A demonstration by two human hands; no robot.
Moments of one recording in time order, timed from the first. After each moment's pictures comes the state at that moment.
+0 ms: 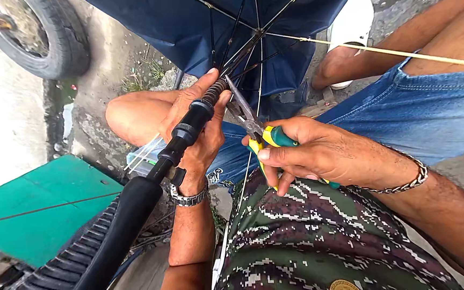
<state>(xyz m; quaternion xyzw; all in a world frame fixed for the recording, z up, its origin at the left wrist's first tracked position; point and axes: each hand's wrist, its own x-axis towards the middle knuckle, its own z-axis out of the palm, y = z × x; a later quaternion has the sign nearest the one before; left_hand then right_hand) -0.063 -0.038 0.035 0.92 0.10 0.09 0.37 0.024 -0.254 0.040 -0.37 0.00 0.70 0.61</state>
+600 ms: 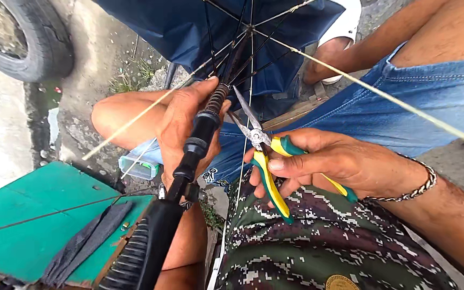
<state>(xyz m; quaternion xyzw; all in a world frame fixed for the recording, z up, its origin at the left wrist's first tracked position) -0.059 -0.027 0.033 0.92 0.01 0.05 0.39 0.006 -0.277 0.036 -0.22 0.07 0.71 0.66</state>
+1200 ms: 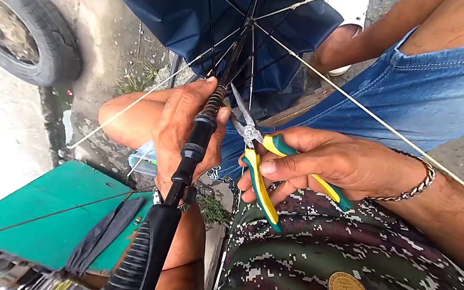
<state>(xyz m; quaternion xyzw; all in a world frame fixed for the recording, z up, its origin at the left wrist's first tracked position) -0.057 -0.026 0.053 0.95 -0.02 -0.02 0.32 0.002 -0.270 0.041 -0.17 0.08 0.72 0.67</state>
